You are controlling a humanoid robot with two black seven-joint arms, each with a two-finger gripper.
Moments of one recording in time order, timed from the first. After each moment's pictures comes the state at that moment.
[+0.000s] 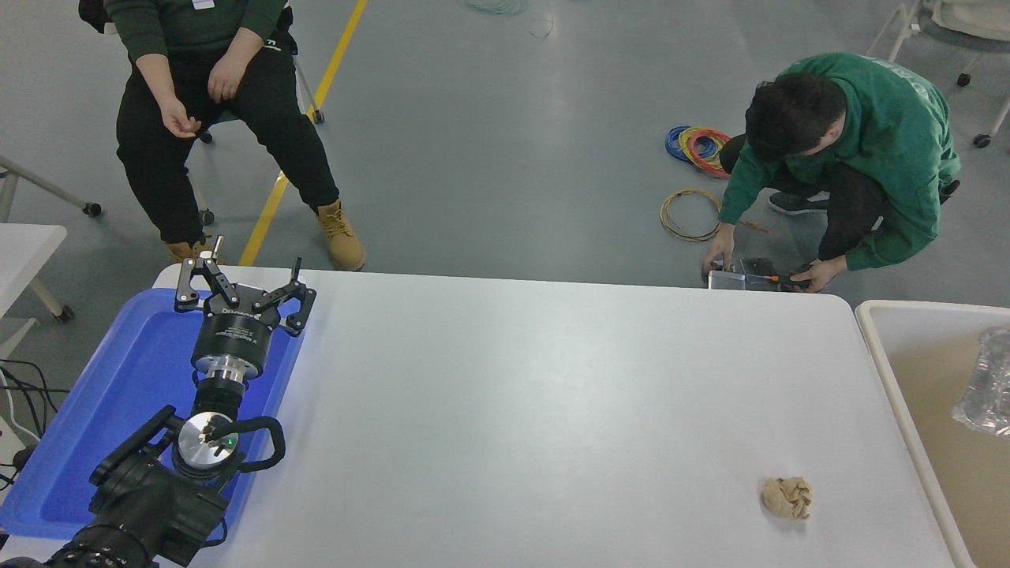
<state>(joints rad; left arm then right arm) -0.50 0.13 -1.12 -0.54 -0.09 -0.62 -0.36 0.68 -0.64 -1.14 0.12 -0.15 0.05 -0.01</state>
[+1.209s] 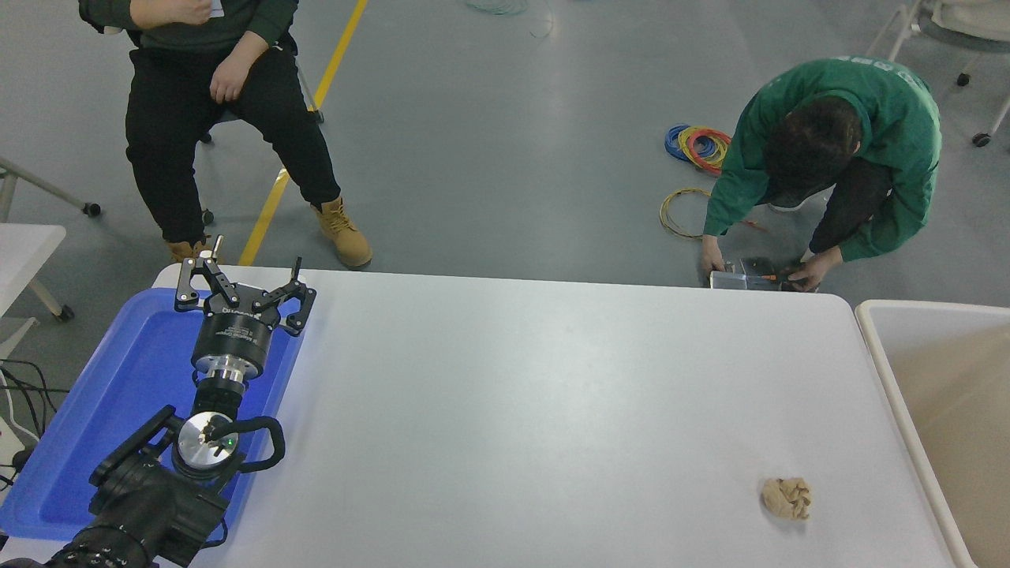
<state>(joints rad) -0.50 0.13 -1.12 -0.54 -0.09 -0.62 -0.36 0.87 -0.62 -1.13 0.15 -0.15 0.01 -0.02</state>
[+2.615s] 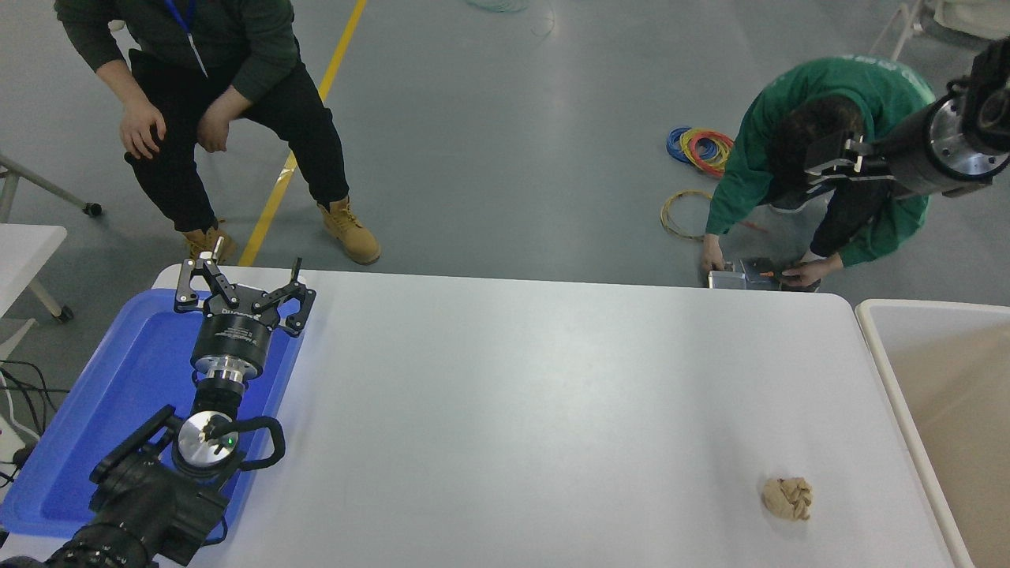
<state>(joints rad) -0.50 0.13 -1.12 -0.54 -0.09 -0.62 -0.36 2.11 -0.44 -1.31 1.21 -0.18 0.46 -0.02</state>
